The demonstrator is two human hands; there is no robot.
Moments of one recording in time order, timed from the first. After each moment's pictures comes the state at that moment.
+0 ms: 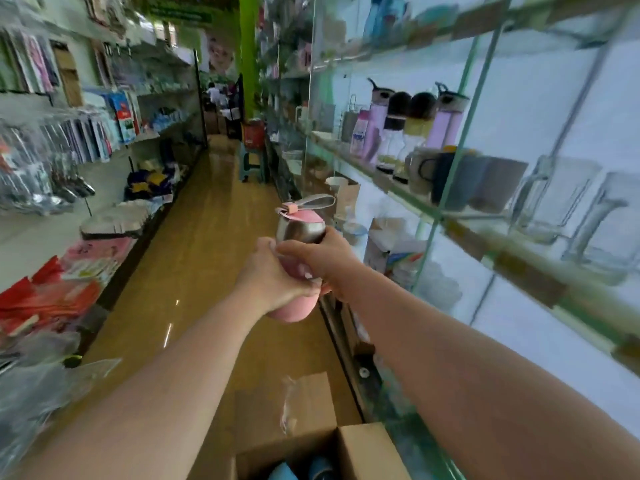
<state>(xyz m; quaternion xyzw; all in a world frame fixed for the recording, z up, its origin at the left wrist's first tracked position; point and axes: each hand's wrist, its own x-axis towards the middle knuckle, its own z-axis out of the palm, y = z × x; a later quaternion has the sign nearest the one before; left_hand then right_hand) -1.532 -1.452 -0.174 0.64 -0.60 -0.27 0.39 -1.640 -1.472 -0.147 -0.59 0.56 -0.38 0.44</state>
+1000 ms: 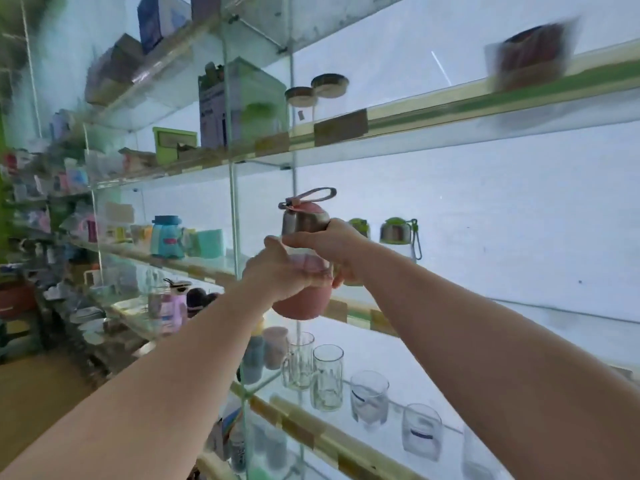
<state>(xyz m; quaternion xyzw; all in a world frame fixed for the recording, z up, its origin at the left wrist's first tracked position) -1.724 -1.327 0.235 0.39 -0.82 -0.26 0.33 -1.806 -1.264 0.269 -0.46 0.71 -0.50 0.18</state>
